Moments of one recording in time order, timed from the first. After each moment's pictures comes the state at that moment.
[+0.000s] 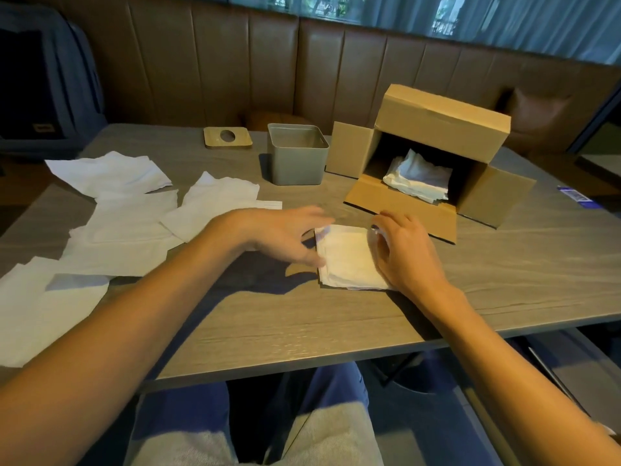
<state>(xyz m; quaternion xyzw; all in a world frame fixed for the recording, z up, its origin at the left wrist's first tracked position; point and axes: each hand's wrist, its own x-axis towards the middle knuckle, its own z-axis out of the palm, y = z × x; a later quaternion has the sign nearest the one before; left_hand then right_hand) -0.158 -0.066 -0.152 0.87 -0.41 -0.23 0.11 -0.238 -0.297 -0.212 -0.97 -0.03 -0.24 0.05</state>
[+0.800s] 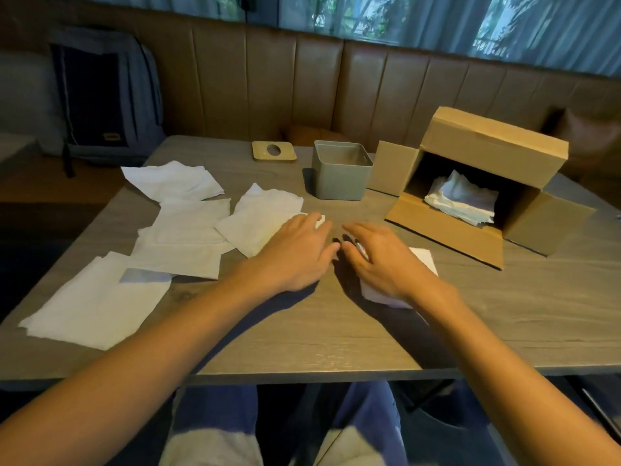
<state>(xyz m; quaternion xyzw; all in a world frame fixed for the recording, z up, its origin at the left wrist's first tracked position) -0.185 -0.028 -0.181 0.95 -0.28 0.00 0.15 -0.218 -0.207 -0.178 -0.98 -0.12 -0.06 0.15</state>
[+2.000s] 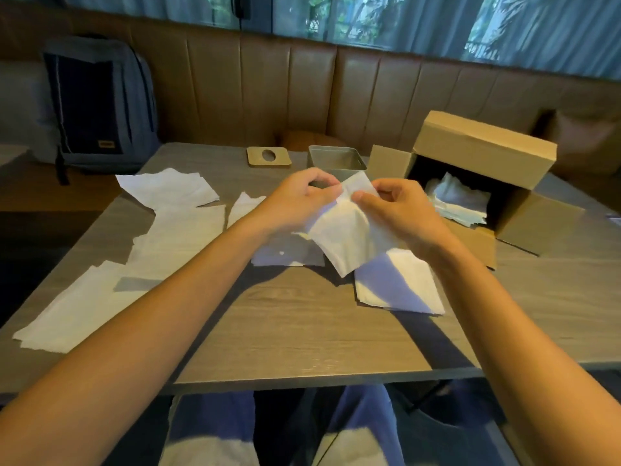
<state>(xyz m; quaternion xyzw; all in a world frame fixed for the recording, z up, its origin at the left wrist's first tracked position) -0.140 -0.033 -0.137 0.80 -0.22 -0.07 0.55 -0.191 -0.217 -0.126 -0.88 0.01 -0.12 0.47</state>
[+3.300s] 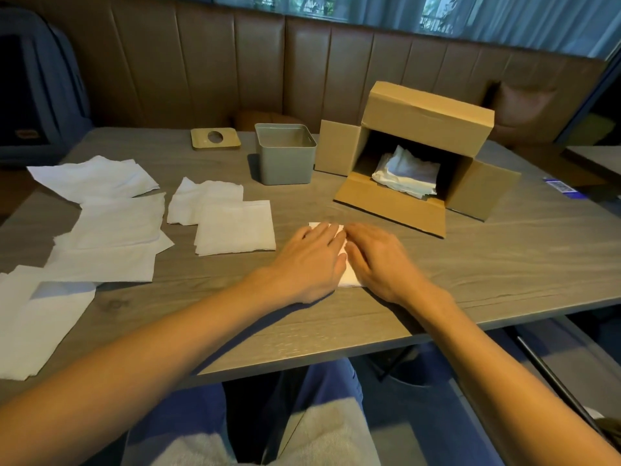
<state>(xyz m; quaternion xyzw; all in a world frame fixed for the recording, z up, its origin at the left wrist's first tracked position) -0.199 -0.116 -0.217 0.90 -0.41 0.02 0.10 -0.249 -0.286 -0.215 -0.98 -0.11 -0.12 0.13</state>
